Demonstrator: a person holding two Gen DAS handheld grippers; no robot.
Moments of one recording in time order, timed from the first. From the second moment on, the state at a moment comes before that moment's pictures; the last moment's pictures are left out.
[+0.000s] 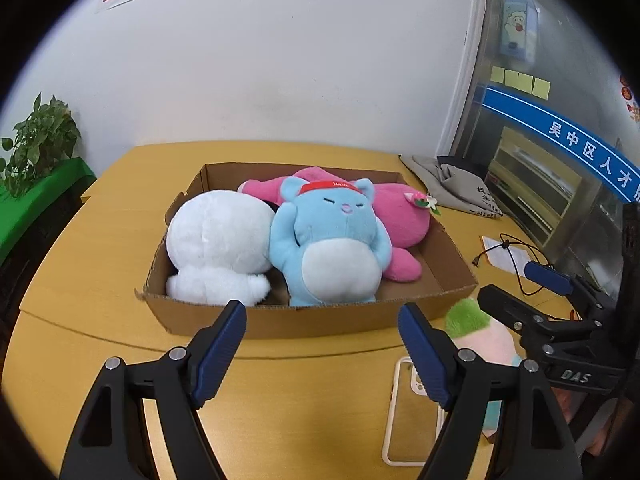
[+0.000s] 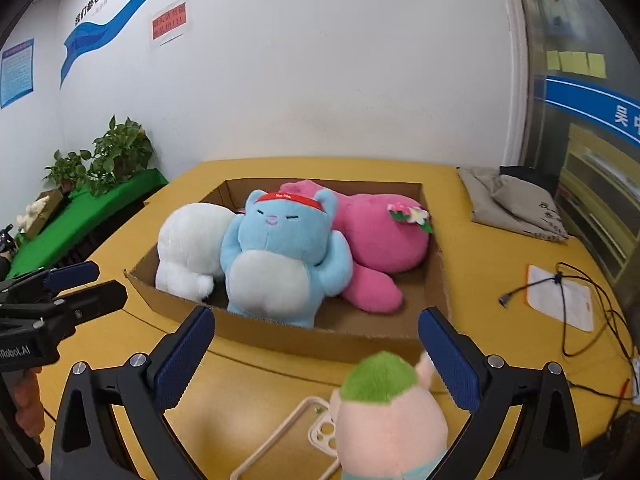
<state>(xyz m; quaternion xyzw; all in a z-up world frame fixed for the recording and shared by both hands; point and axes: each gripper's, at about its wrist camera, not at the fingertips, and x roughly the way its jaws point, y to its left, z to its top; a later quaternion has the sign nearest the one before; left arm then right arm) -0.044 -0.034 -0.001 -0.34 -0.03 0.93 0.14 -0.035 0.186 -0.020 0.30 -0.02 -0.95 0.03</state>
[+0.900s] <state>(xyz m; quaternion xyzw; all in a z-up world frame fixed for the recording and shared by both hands) -0.026 -0.021 -0.002 -0.35 -0.03 0.93 0.14 -0.012 0.192 -0.029 0.30 0.01 -0.95 0.03</state>
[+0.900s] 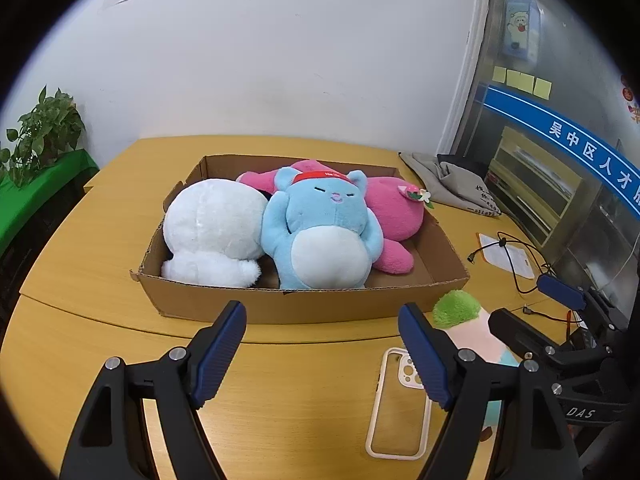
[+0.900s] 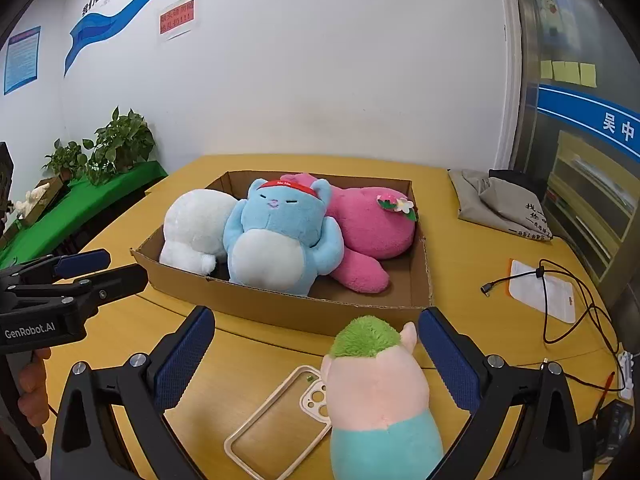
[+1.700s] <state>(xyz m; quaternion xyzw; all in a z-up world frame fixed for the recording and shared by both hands) -0.033 -0.007 -0.011 -0.37 -0.03 0.92 0.16 -0.014 0.205 -0.036 0.30 0.01 -0.95 0.02</state>
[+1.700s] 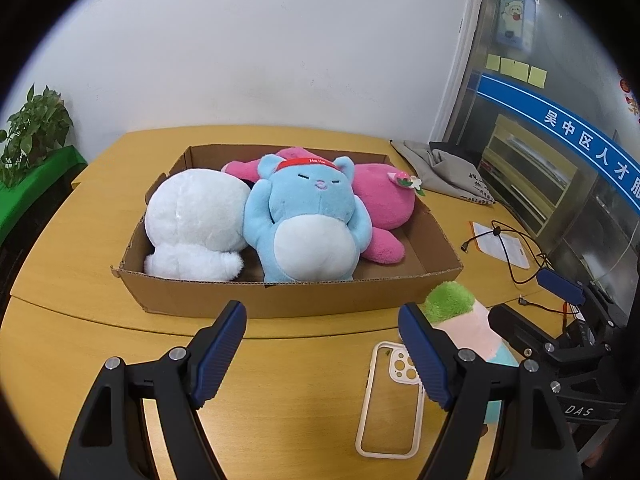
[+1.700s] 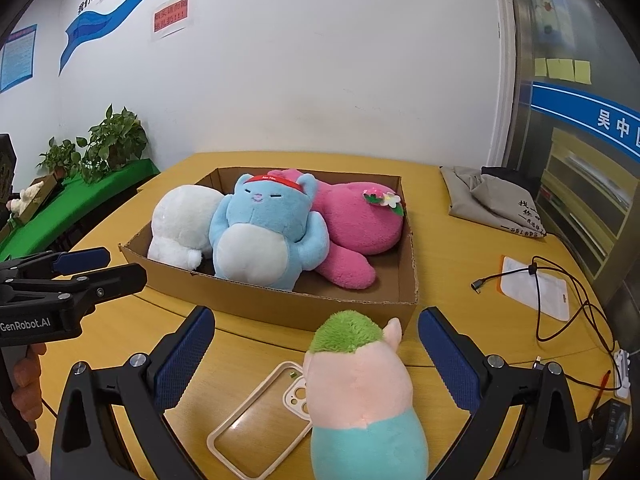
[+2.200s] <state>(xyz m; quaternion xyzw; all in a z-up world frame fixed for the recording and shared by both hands) -0.038 0.008 -0.022 -0.39 -0.03 0.90 0.20 0.017 0.274 -0.034 0.28 -0.03 -0.96 0.02</state>
